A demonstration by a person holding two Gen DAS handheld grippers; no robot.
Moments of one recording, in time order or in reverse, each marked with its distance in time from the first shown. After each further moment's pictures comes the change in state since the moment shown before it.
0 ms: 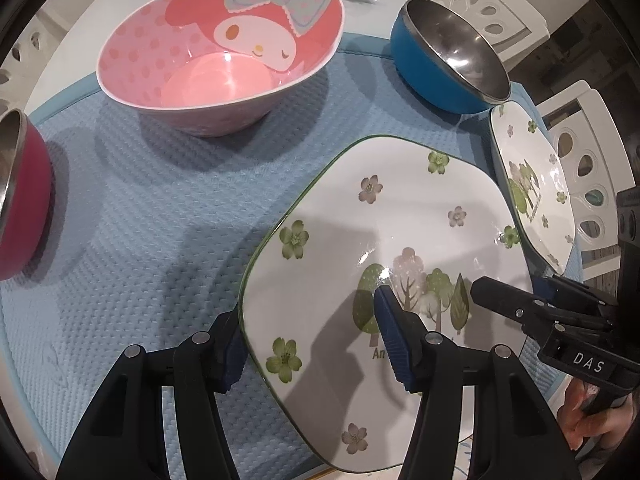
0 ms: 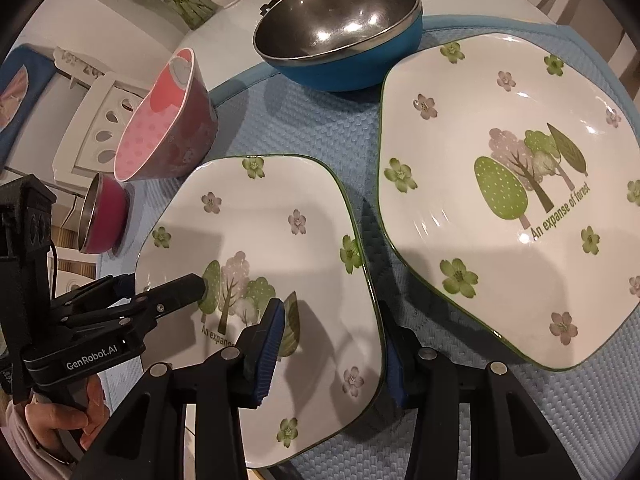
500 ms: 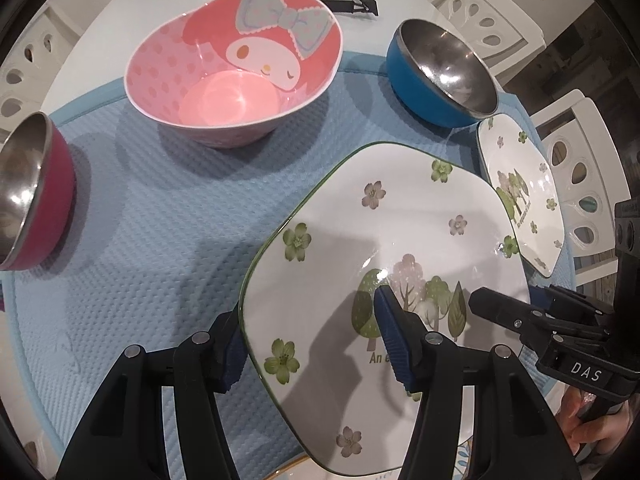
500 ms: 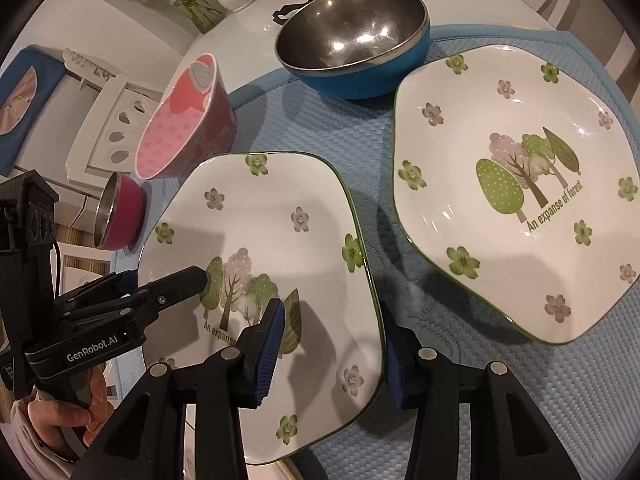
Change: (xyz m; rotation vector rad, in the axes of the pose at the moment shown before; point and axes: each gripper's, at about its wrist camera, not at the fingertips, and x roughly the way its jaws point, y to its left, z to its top) left arm -0.026 0.006 -0.009 -0.008 -0.033 0.006; right arm -0.019 0.006 -0.008 -0.006 -0.006 0.027
